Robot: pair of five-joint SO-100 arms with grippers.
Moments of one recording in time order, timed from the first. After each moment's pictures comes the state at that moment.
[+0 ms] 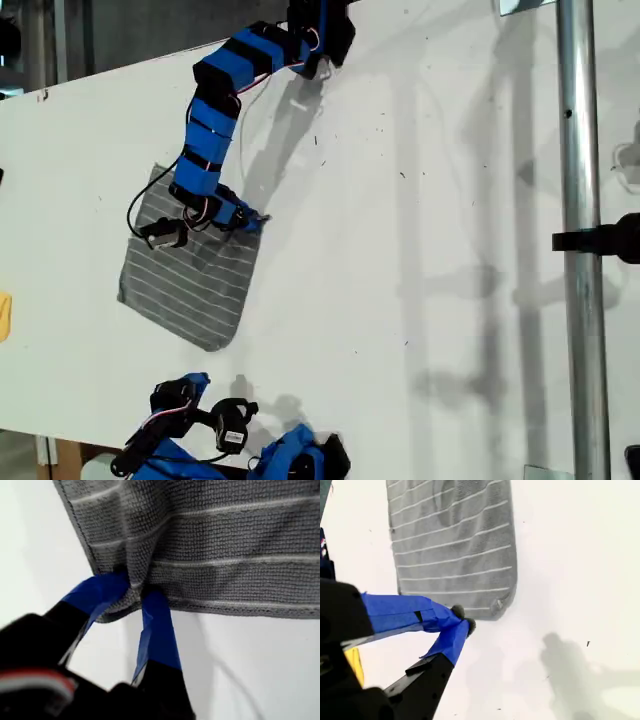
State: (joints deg) arm 0 -51.3 108.3 86.2 92.1 -45.5; arm 1 31.0 44.1 51.4 77.9 31.2
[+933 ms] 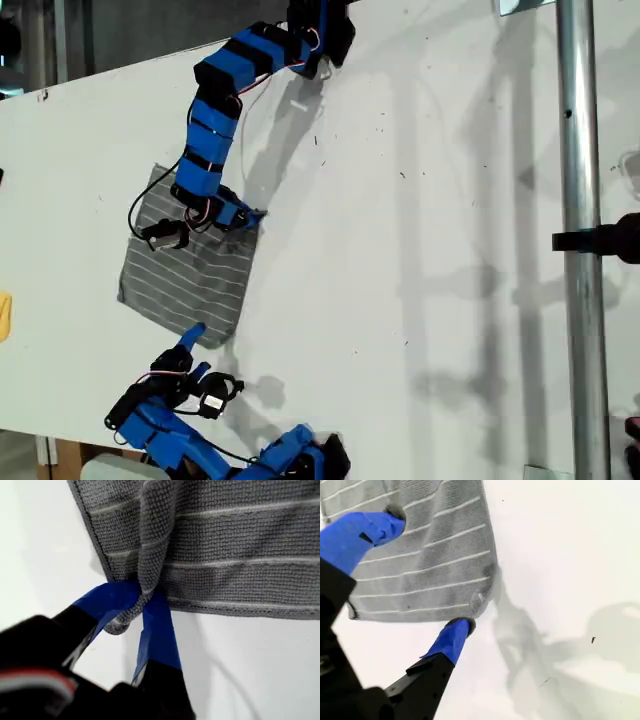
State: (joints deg) arm 0 -55.4 82.0 72.5 91.7 -40.4; arm 1 30.0 44.6 51.6 78.0 31.3
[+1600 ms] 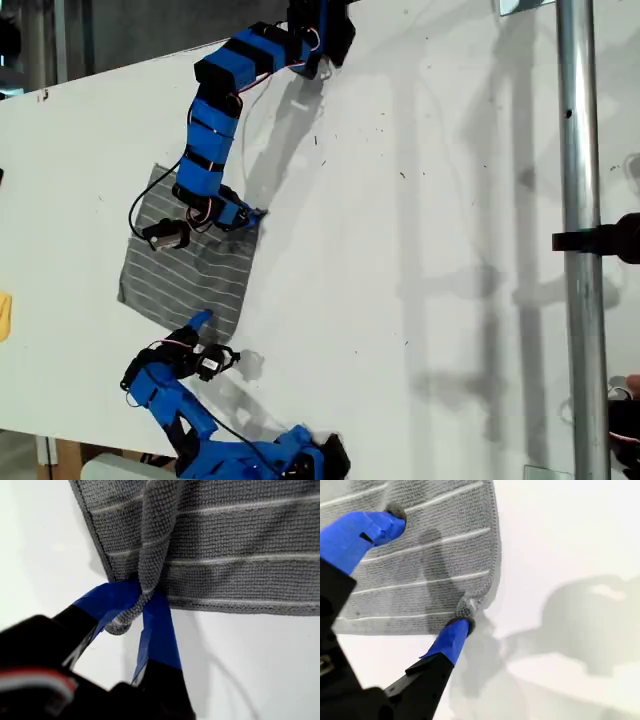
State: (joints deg) arm 0 -60.6 51.6 55.7 86.8 -38.1; arm 1 29.2 46.4 53.7 78.0 31.9
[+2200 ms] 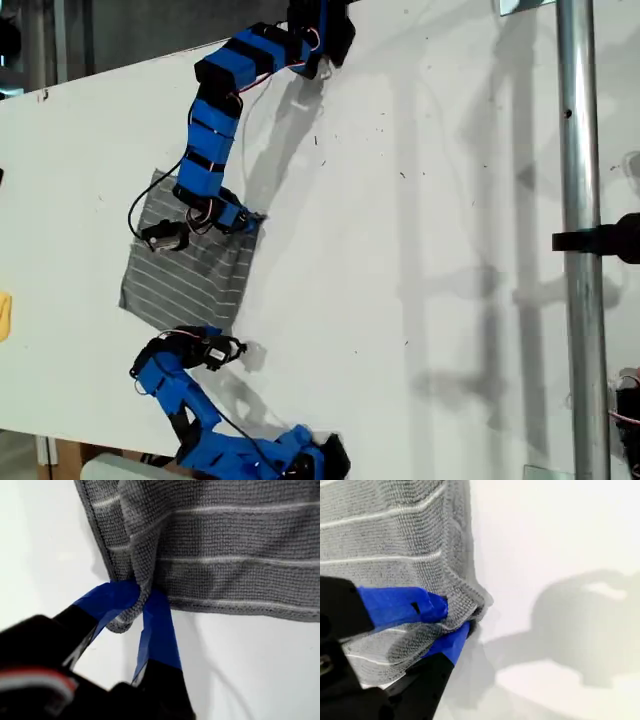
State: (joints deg) arm 0 -60.6 44.6 52.0 86.6 -39.6; arm 1 28.9 46.9 54.4 77.9 32.0
